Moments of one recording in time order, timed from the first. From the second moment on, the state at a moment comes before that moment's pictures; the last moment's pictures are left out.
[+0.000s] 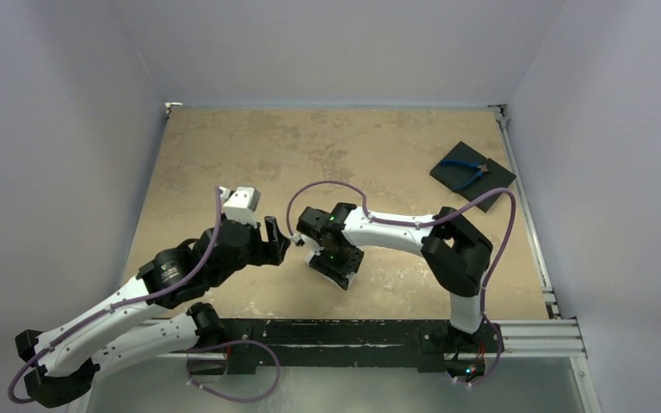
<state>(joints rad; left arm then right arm) -0.97 0.69 0.84 -0.73 -0.43 -0.65 1.04 1.89 1.34 -0.97 -0.02 0.03</state>
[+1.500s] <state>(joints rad) -1.00 0.68 0.84 -0.73 -0.45 -0.65 1.03 1.90 1.34 -0.84 0.02 0.17</state>
